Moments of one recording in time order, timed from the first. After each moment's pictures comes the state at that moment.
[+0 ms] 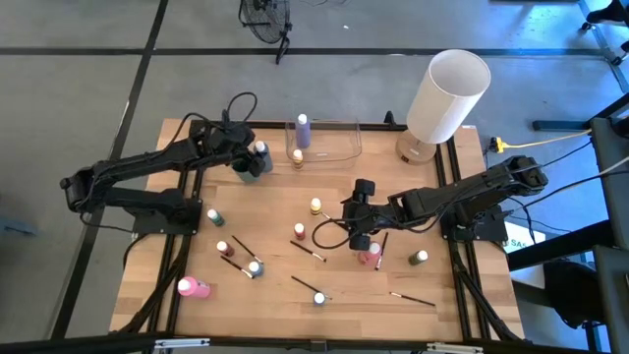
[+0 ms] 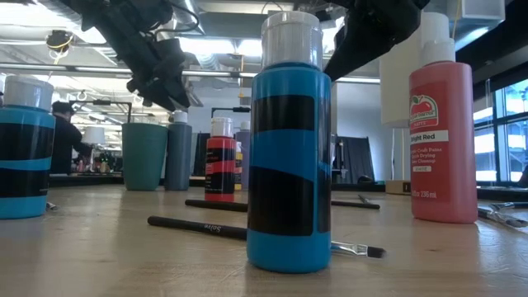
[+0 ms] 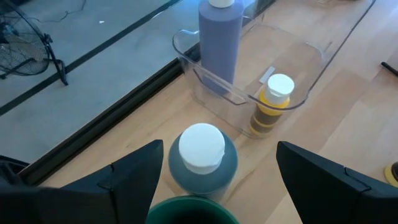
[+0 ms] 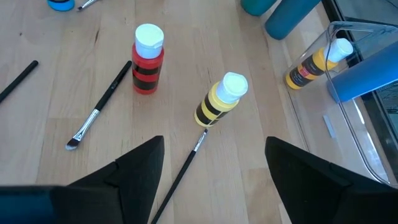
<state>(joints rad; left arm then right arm) 0.50 1.03 0.74 -0.42 -0.25 -0.19 0.28 1.50 1.07 -0.46 0.43 0.12</state>
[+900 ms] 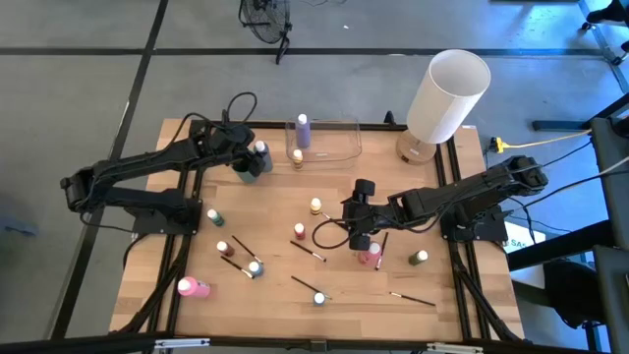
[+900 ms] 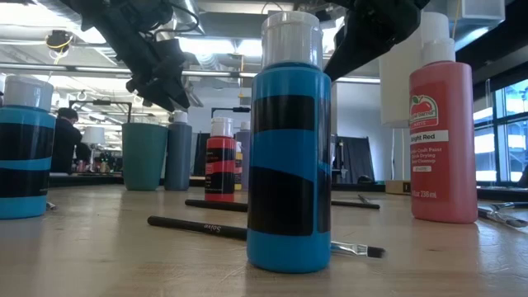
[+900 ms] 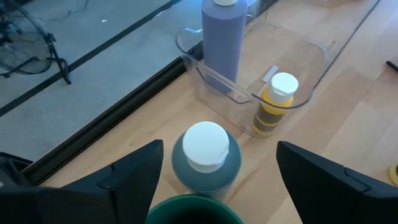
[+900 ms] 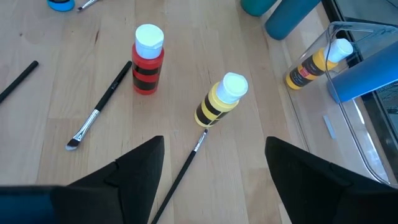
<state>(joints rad) 0.51 1.03 0.74 -0.42 -0.26 -0.20 0.28 1.50 1.07 -0.46 0.43 0.12</state>
